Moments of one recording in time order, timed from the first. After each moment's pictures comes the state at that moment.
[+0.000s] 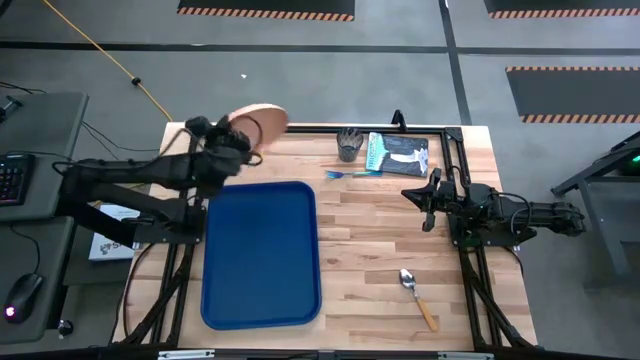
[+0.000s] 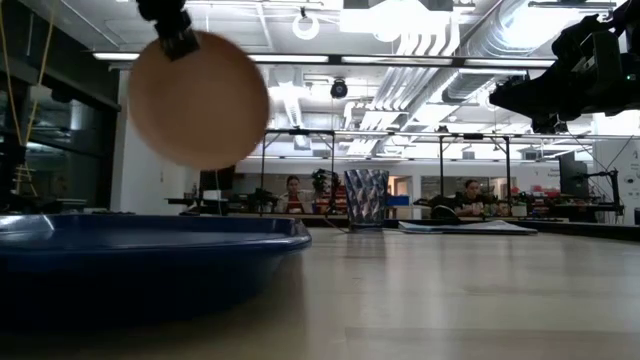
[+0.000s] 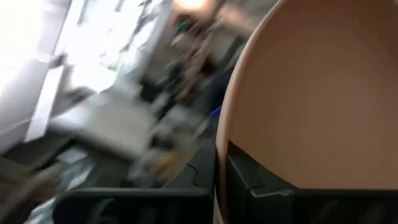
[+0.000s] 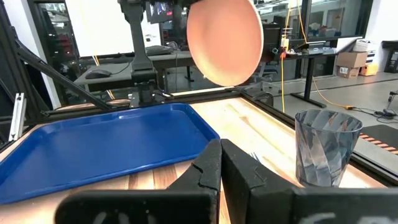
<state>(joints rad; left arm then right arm) 0.05 1.01 0.95 -0.41 -1.43 0.55 -0.06 0.04 0.01 0.05 0.18 0.04</state>
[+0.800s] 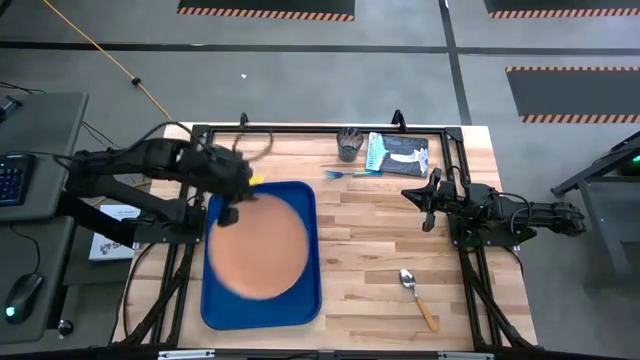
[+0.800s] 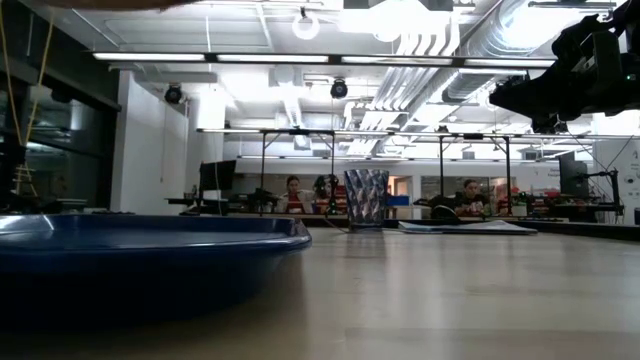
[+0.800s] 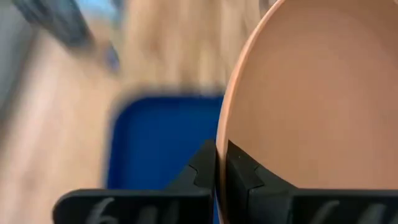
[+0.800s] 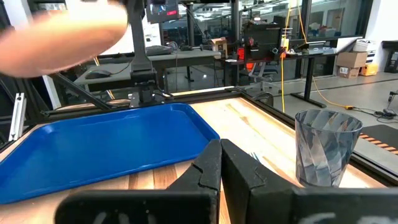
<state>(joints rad) -0.03 1.10 1.33 -1.15 -0.02 -0.11 -0.06 0.04 0.01 0.05 0.18 0.04</state>
